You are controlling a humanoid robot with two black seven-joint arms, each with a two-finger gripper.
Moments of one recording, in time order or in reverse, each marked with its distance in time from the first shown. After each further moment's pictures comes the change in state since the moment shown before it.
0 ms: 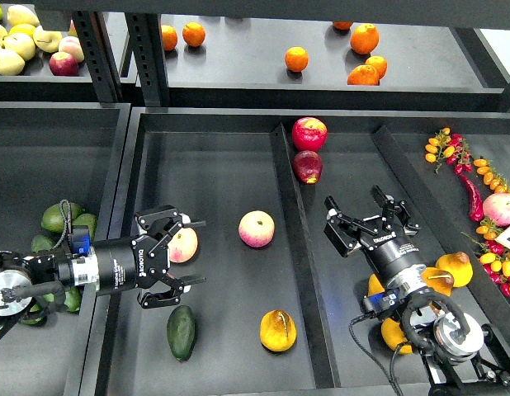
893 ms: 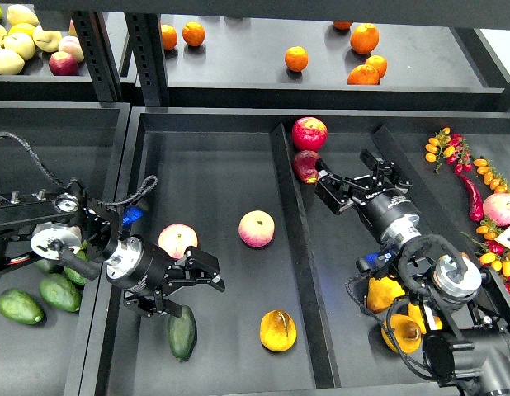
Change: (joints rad) left arm -0.672 -0.040 0.860 0.103 0.045 0.000 0.000; right arm 0.194 0.010 0.021 -0.027 -0.007 -0.222 0.000
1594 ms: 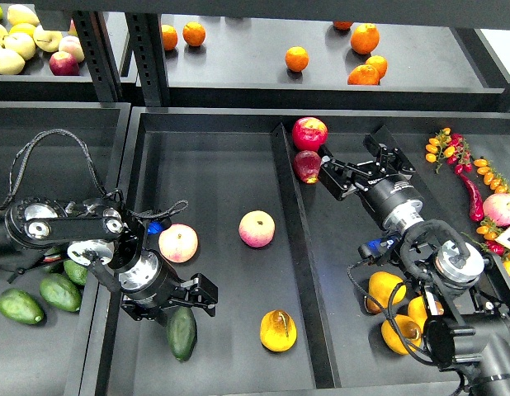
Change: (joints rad) left arm -0.072 -0.168 0.223 0.183 0.073 0.000 0.000; right arm 0.034 0.000 0.020 -0.011 0.001 -0.001 0.002
